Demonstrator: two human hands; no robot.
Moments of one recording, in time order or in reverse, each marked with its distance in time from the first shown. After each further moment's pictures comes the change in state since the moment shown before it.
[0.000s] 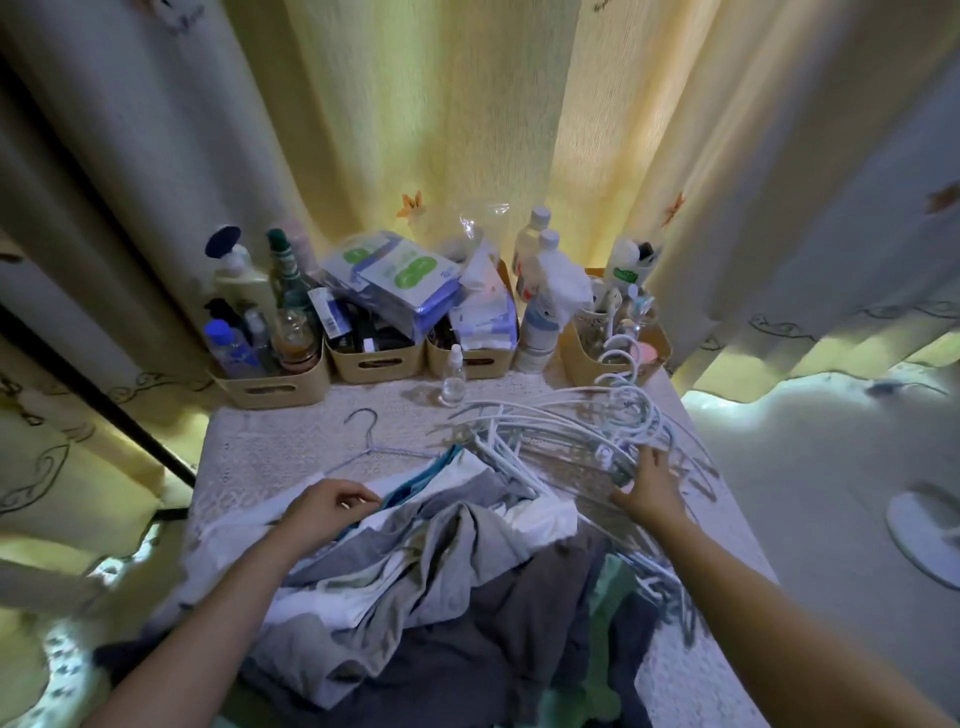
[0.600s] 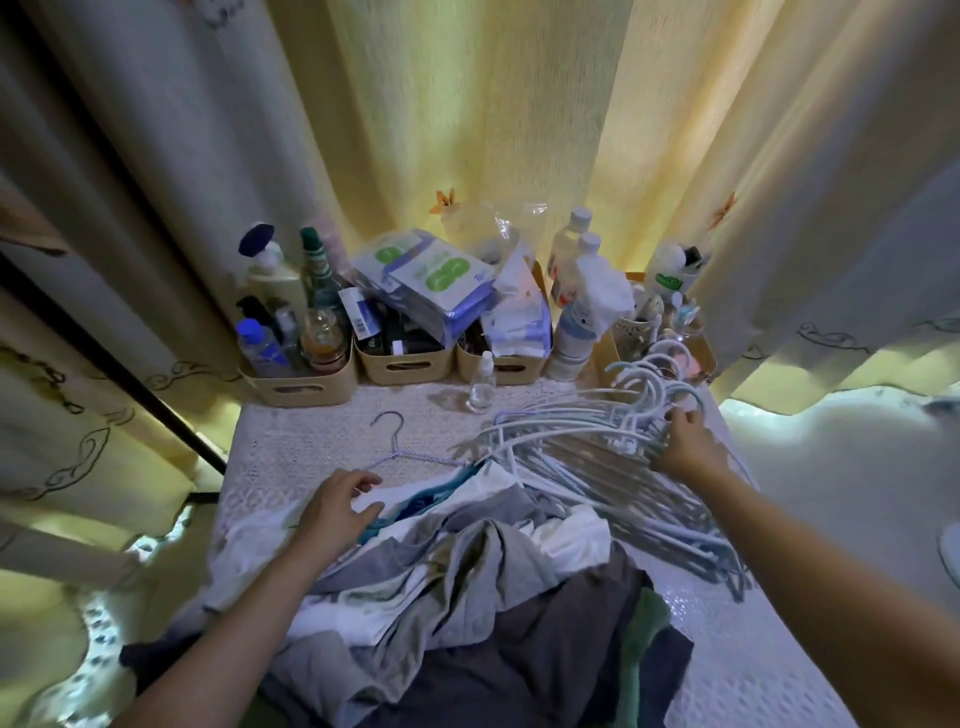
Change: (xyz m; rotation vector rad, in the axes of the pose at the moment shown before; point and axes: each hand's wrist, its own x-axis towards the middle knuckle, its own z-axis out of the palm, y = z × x) left_hand 0.011 -0.017 0.003 0.102 0.251 -0.009; right_hand 0.067 -0.033 -0.042 -0.224 -0.045 -0.079
